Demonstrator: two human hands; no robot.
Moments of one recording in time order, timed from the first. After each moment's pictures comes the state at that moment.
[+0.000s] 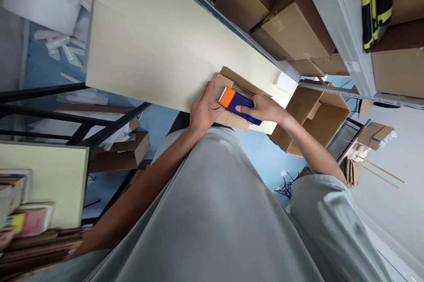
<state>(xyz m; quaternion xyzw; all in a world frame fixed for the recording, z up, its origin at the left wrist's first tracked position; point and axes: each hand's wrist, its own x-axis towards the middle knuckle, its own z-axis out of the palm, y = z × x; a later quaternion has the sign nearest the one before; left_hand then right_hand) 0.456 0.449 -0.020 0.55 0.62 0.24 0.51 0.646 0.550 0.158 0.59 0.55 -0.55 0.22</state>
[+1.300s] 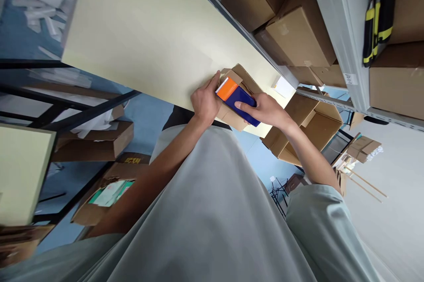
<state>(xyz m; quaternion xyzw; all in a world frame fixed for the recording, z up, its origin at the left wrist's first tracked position) 0.500 0.469 -0.031 0.51 0.69 0.27 0.43 0.654 0.552 0.173 0.60 0.53 -0.58 0.17</state>
